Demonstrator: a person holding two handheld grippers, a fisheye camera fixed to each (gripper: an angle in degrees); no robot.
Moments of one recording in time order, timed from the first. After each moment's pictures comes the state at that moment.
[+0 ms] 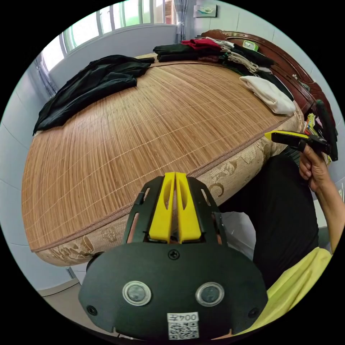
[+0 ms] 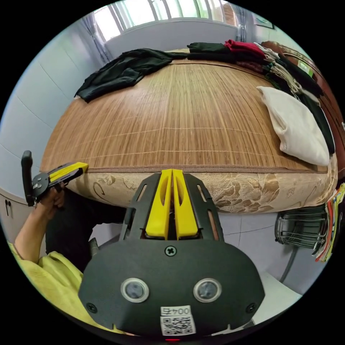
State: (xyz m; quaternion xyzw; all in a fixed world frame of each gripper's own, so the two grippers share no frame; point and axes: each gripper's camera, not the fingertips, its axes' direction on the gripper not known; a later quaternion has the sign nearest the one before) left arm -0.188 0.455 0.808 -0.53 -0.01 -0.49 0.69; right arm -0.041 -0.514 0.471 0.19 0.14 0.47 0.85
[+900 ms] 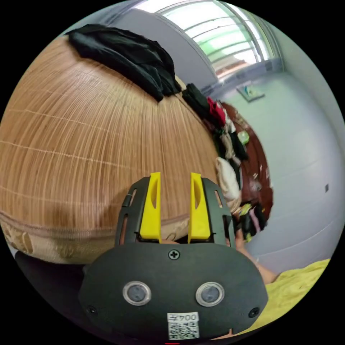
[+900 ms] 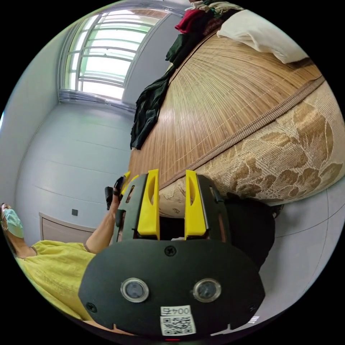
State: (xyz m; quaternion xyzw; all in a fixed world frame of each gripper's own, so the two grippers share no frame) left arm -0.208 0.623 0.712 -0.21 0.00 -0.81 0.54; right arm -0.007 -0.378 0.511 0.43 -0.21 0.49 0.73
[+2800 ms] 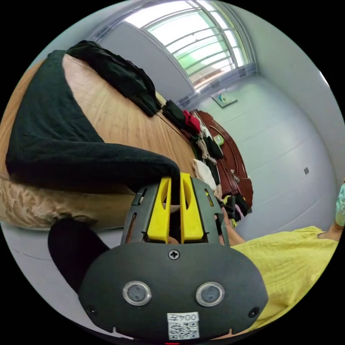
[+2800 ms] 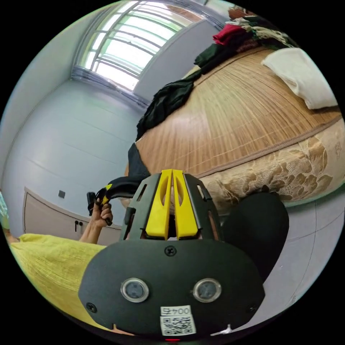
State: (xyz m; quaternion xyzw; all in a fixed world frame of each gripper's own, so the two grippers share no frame) left arm -0.205 0.573 0.544 -0.17 0.03 -0.78 0.61; right arm -0.157 -0.529 0.443 0.43 -0.12 0.44 0.78
